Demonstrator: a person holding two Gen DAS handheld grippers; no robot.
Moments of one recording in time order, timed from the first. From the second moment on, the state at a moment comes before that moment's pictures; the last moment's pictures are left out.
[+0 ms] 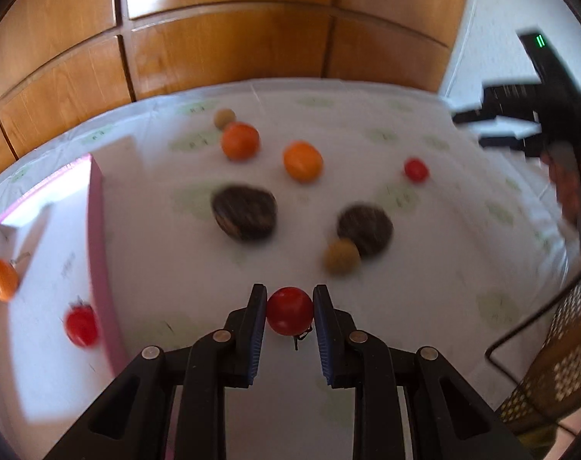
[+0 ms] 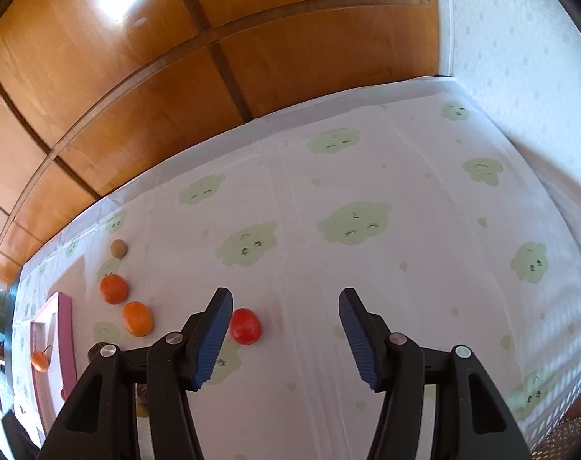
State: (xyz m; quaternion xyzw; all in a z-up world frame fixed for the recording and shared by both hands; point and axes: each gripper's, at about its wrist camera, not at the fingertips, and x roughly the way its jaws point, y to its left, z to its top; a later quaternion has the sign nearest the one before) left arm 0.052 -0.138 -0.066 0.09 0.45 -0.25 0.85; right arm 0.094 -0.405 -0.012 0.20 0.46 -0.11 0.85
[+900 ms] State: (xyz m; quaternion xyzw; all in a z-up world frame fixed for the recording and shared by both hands) left arm 0.041 -0.136 -0.084 0.08 0.42 -0.25 0.87; right arm 0.108 -0.322 -0.044 0.13 0.56 0.06 0.82
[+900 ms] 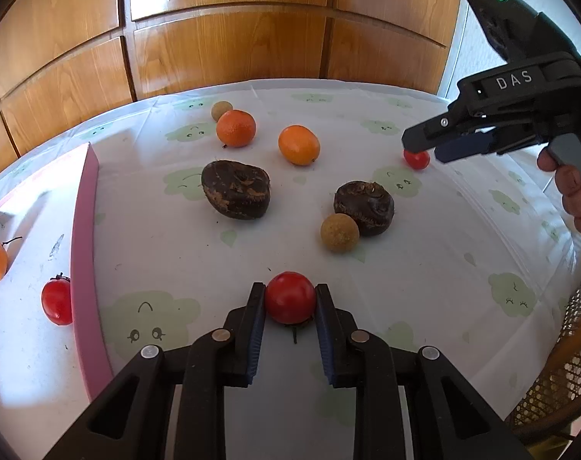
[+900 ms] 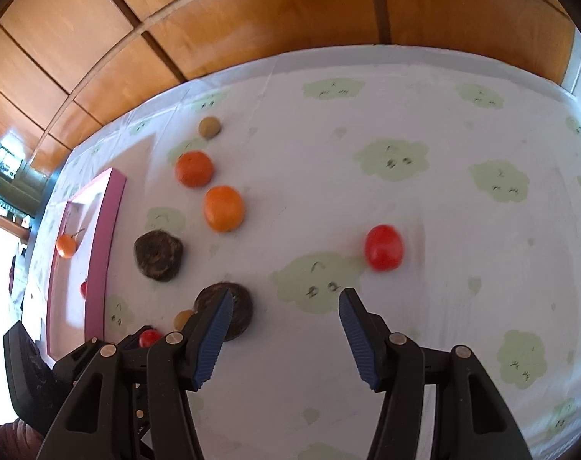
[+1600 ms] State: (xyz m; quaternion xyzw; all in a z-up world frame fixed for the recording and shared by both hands) left arm 0.040 -0.134 -0.085 0.08 0.42 -0.25 0.87; right arm 0.131 -0.257 -0.077 0.05 0.61 0.03 0.79
